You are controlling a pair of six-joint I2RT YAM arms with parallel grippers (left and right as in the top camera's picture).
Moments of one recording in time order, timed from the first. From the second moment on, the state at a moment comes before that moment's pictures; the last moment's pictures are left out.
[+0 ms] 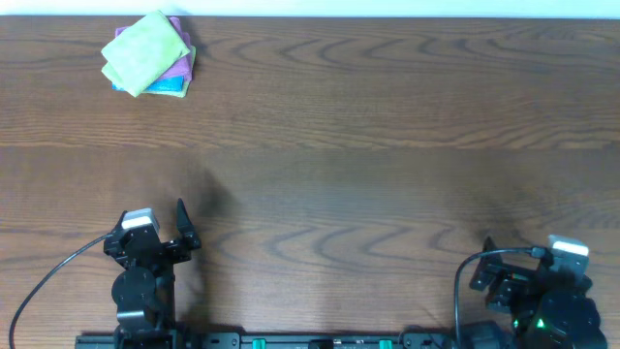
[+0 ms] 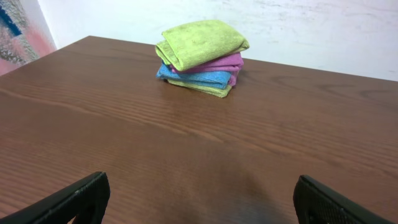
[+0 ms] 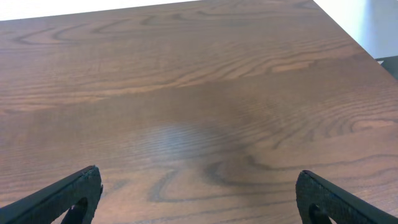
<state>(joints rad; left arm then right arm) 0.06 0.01 0.10 -0.30 -0.12 -0.09 0.16 0.24 0.79 -1.10 0.34 0.23</state>
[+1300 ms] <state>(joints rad) 0.06 0.01 0.10 -0.30 -0.12 -0.09 0.05 0.01 0.41 -0.68 0.11 -0.12</state>
